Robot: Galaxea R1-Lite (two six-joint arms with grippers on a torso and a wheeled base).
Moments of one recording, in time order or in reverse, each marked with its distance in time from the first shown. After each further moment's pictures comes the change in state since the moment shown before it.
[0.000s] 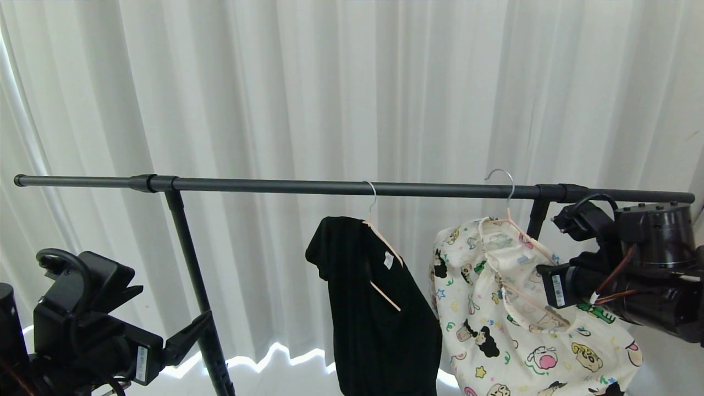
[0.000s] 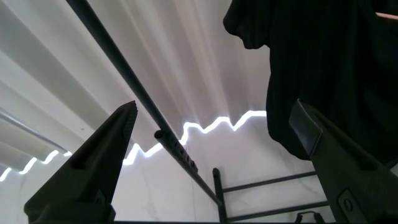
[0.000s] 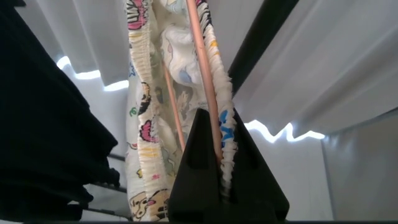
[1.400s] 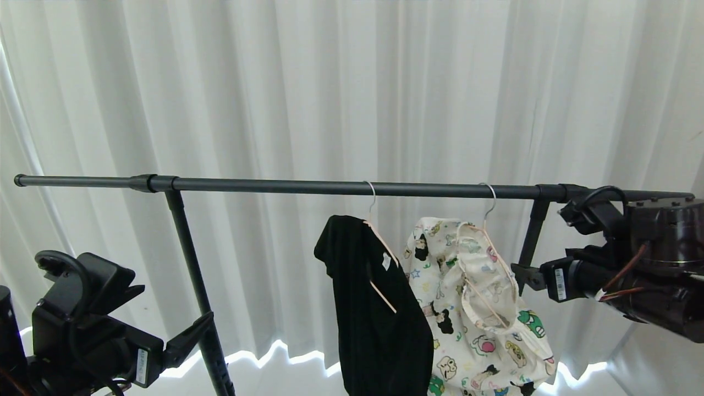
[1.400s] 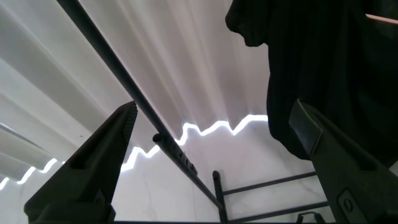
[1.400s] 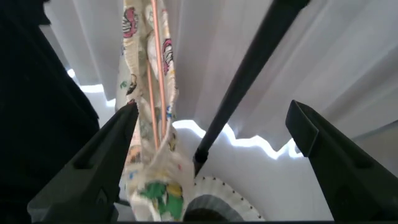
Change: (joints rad) left arm -0.017 -0.010 0.005 -0.001 0.003 0.007; right arm 0.014 -0.050 0.011 -0.043 -0.002 -0.001
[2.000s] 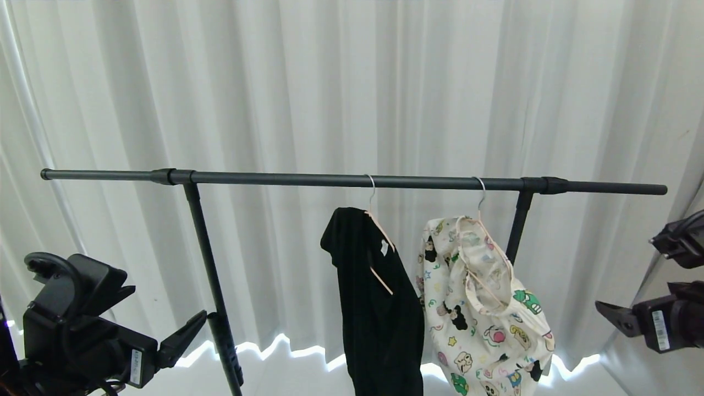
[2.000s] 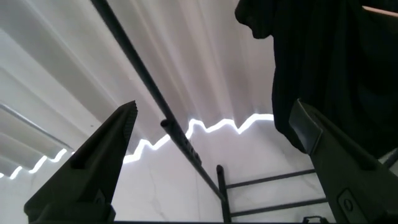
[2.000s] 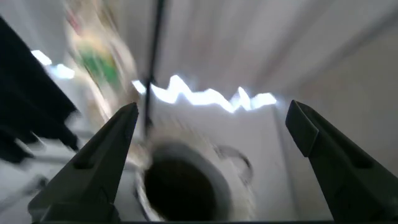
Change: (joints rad) left arm 0.004 -0.016 0.008 0.000 0.033 0.000; right arm -0.030 -0.339 0.042 0.452 -0.206 -0.015
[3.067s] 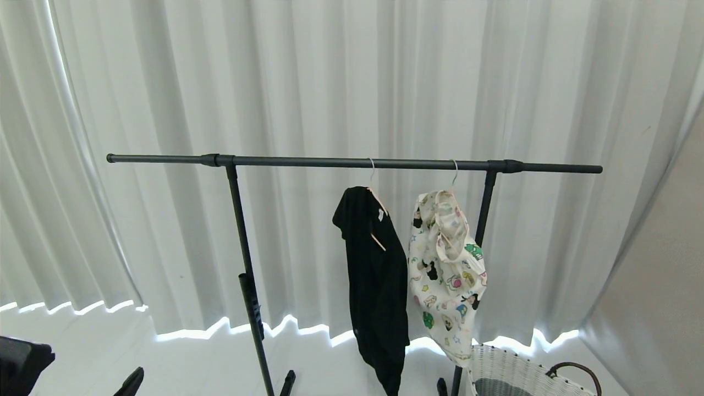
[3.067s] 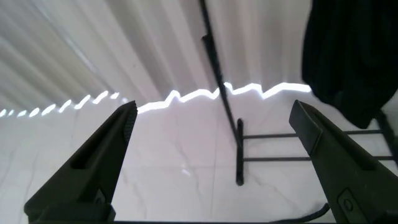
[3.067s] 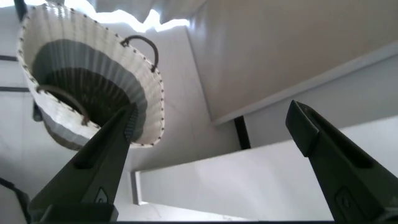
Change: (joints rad) left arm 0.158 -0.290 0.203 0.112 0.096 -0.008; right arm -0.281 -0.376 0.276 0.129 -0.123 -0.271
